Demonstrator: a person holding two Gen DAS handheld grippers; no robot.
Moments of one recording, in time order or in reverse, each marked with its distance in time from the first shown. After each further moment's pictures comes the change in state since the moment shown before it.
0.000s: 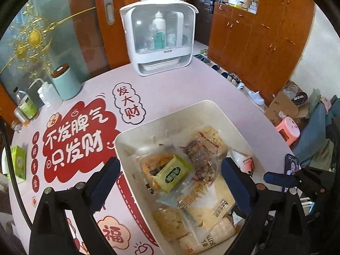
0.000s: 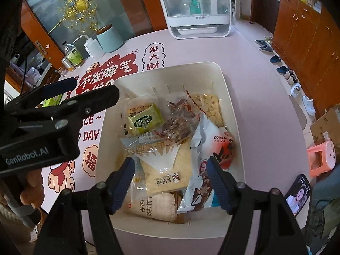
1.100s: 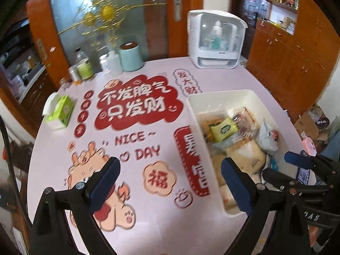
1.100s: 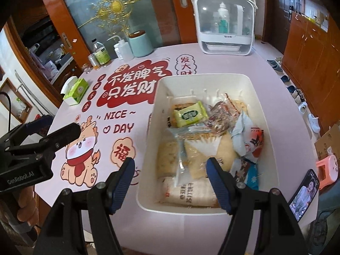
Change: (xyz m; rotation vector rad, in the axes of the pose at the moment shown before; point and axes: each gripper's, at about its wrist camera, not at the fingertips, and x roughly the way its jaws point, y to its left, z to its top) left arm -0.118 0.079 -0.123 -0.229 -0.025 0.197; right arm -0.038 0.083 -0.054 -0.092 -0.122 0.040
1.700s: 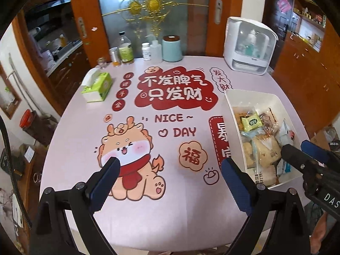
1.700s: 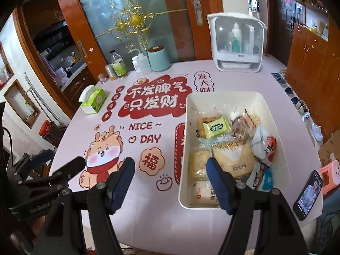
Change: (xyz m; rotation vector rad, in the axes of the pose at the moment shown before) left arm -0.053 0.054 -0.045 -0.159 0.011 0.136; right arm -0.043 0.067 -0.003 -0.015 -0.105 0.029
